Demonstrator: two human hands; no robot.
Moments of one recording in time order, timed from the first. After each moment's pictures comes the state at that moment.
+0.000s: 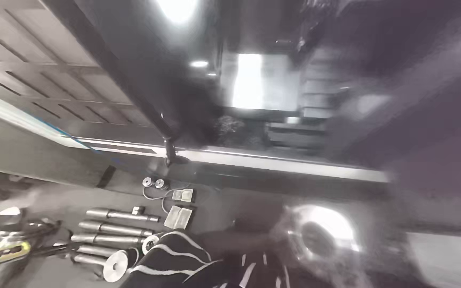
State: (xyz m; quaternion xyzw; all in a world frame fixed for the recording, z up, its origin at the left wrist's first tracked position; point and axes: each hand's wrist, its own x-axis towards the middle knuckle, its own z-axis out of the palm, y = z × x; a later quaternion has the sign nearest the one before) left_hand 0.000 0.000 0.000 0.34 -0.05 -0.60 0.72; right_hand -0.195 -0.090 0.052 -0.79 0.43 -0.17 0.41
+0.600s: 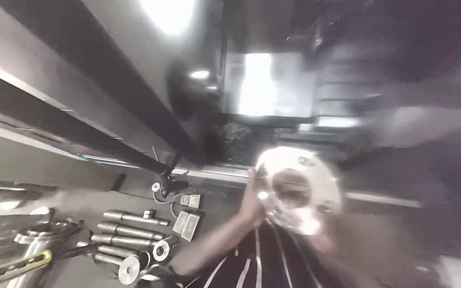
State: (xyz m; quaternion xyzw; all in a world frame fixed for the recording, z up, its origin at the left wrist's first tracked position) left_hand 0.204 -0.011 0.112 0.38 0.04 -0.36 0.85; right_hand 0.095 -0.143 0.123 -0.49 -0.06 -0.21 0.84
